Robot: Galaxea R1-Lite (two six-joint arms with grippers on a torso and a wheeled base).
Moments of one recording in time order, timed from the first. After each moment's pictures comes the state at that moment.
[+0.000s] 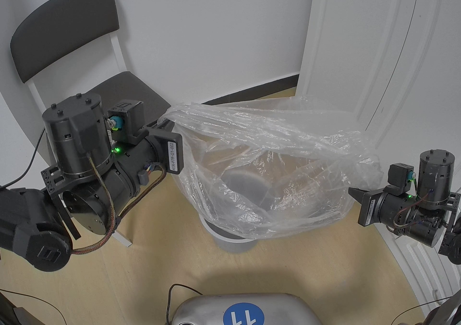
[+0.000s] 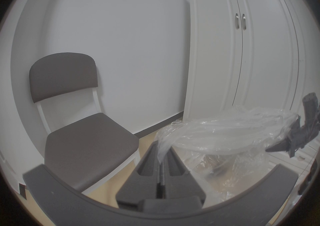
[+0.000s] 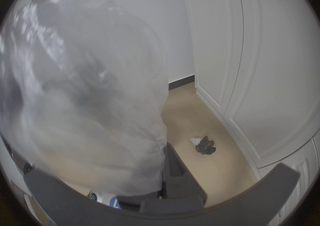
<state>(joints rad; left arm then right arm) -0.69 1.62 -0.75 -0.86 0.42 0.05 0.50 1.48 -0.46 -0.68 -0.17 0.21</state>
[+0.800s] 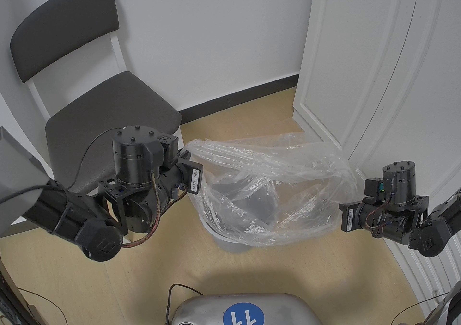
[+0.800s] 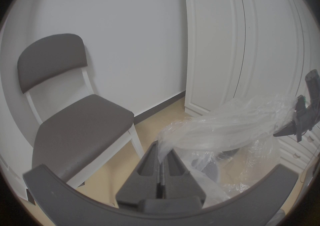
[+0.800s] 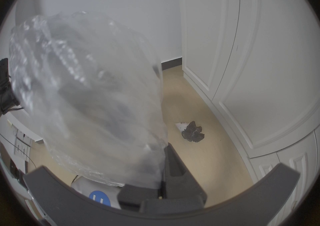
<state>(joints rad) -0.61 1.89 -0.80 -0.91 0.37 0.07 0.41 1.74 -0.50 -0.73 -0.18 0.18</state>
